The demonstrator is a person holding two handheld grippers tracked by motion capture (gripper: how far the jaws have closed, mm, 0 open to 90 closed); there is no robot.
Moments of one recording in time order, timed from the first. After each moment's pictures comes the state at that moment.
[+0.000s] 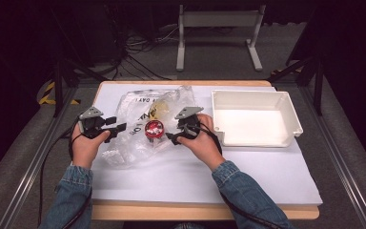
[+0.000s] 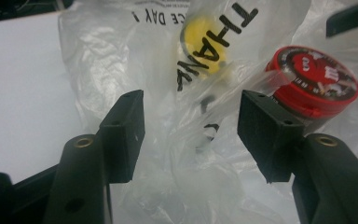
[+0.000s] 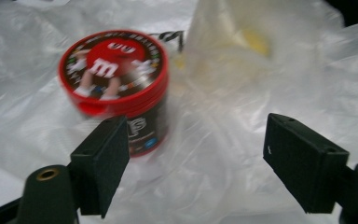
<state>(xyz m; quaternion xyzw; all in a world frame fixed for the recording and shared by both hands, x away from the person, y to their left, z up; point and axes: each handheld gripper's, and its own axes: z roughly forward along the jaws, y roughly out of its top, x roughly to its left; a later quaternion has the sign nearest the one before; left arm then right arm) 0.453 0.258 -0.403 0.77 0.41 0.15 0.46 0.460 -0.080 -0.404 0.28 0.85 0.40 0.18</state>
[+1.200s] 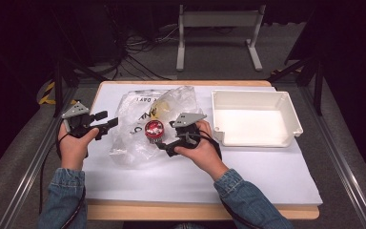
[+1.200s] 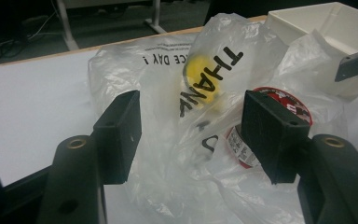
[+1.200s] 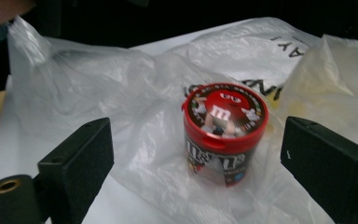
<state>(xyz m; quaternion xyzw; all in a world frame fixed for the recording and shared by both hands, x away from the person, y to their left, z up) 0.433 0.276 -0.372 0.74 0.40 0.17 0.51 0.425 -0.070 -0.384 0.21 0.83 0.50 0.12</state>
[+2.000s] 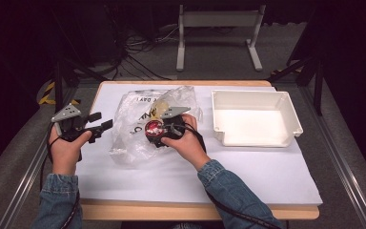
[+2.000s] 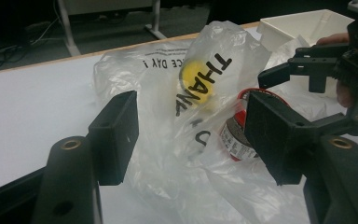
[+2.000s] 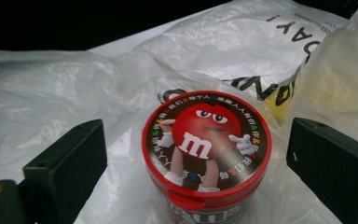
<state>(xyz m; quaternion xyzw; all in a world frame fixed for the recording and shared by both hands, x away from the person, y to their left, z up) 0.415 0.289 -0.363 0.74 0.40 0.18 0.51 0.468 -0.033 -0.412 0.26 0.83 0.48 0.12</state>
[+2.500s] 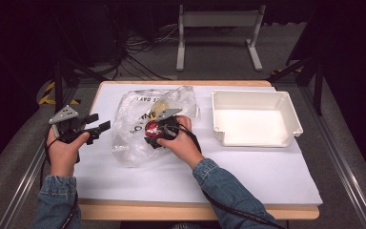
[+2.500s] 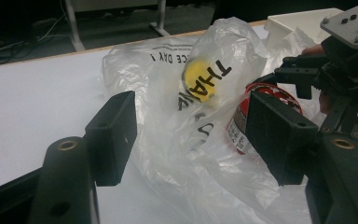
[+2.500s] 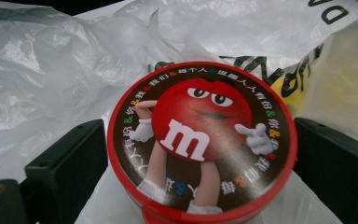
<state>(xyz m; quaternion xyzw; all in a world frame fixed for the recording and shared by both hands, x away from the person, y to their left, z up) 0.414 0.294 -0.367 0.73 0.41 0.18 0.51 0.479 -0.019 -0.430 0.26 0.85 0.44 0.12</state>
